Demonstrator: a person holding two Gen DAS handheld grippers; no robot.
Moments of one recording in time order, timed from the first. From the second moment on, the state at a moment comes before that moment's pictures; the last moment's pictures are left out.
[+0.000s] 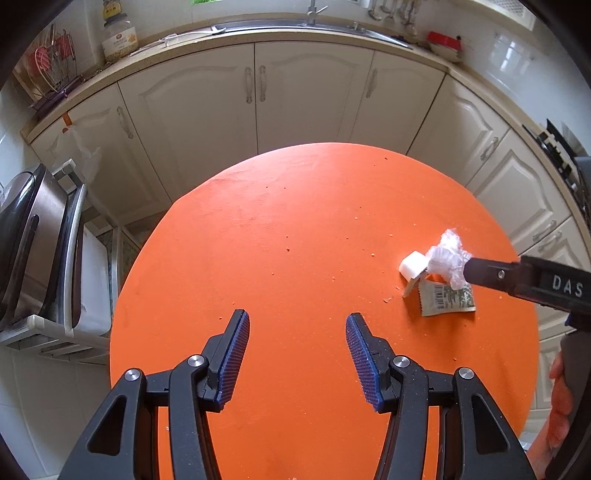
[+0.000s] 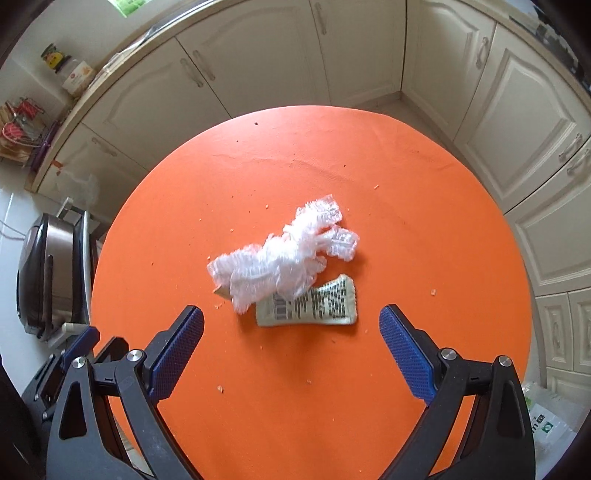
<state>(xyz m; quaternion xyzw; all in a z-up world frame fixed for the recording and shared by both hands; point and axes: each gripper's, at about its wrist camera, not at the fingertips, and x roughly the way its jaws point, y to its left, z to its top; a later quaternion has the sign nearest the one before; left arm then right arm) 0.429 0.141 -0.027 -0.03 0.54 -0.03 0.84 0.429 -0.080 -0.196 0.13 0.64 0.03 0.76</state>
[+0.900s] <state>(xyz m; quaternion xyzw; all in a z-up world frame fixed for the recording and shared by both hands) 0.503 0.067 -0.057 0.01 0.56 -0.09 0.82 0.441 -0.123 -0.217 0.13 0.65 0.06 0.74</state>
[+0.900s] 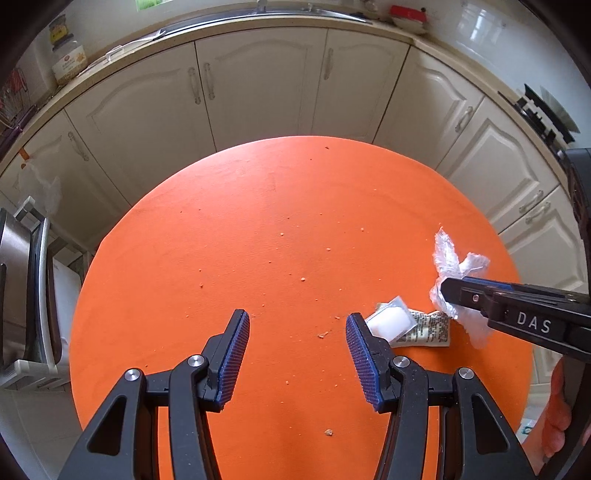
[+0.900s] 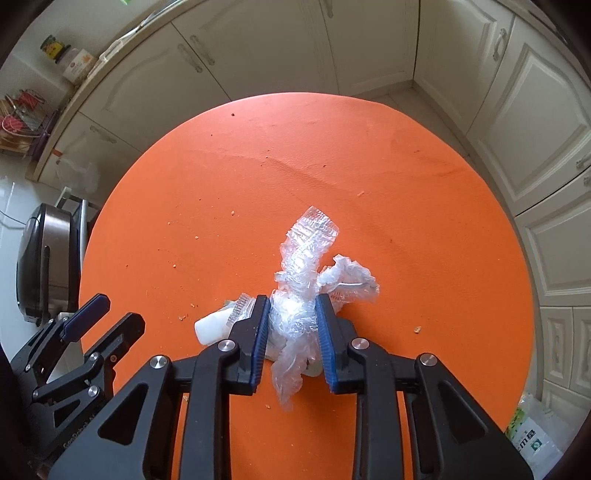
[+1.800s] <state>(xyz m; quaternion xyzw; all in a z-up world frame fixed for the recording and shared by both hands) 0.539 0.021 -0.099 0.03 0.58 -0.13 0.80 0.403 -0.192 -0.220 0.18 0.64 0.03 0.75</state>
